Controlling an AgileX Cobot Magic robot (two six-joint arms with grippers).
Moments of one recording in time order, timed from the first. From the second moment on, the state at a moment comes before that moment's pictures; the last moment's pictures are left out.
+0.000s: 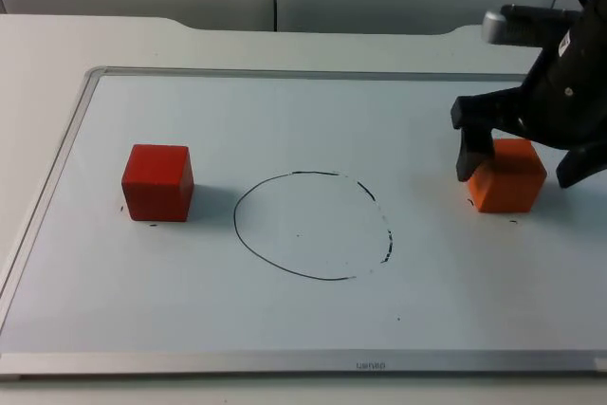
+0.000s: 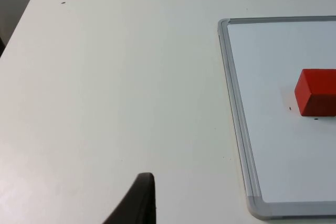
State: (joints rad) right arm 0.28 2.02 -1.23 -0.03 0.61 0.27; left arm 0.04 0.00 -0.52 -0.01 1.09 0.02
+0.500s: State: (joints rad) right arm 0.27 2.03 -1.23 -0.03 0.63 0.26; left arm 0.04 0.00 -0.52 -0.01 1.09 0.02
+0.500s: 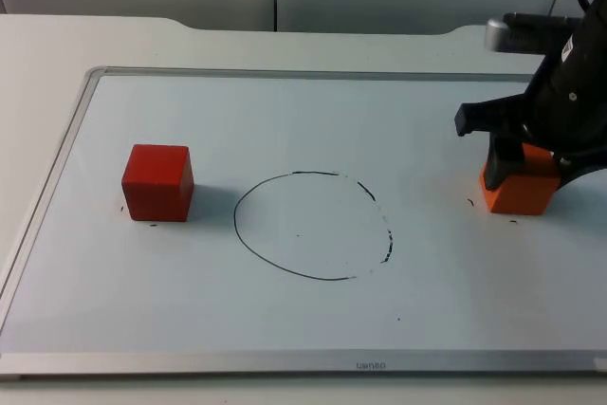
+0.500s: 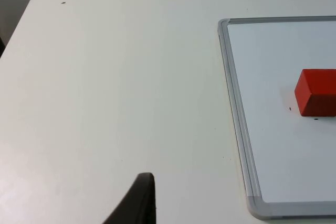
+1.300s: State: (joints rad) right arm 0.27 1.41 -1.23 -0.11 0.67 0.16; left arm 0.04 0.00 -0.52 -0.05 1.09 0.02
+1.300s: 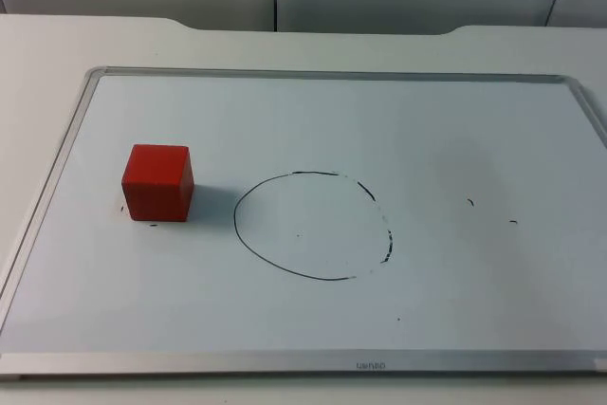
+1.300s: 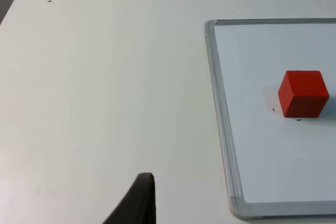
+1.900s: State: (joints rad) right arm 0.27 0.90 -1.23 -0.21 0.80 0.10; left arm 0.04 0.28 -0.74 -0.36 0.97 0.20
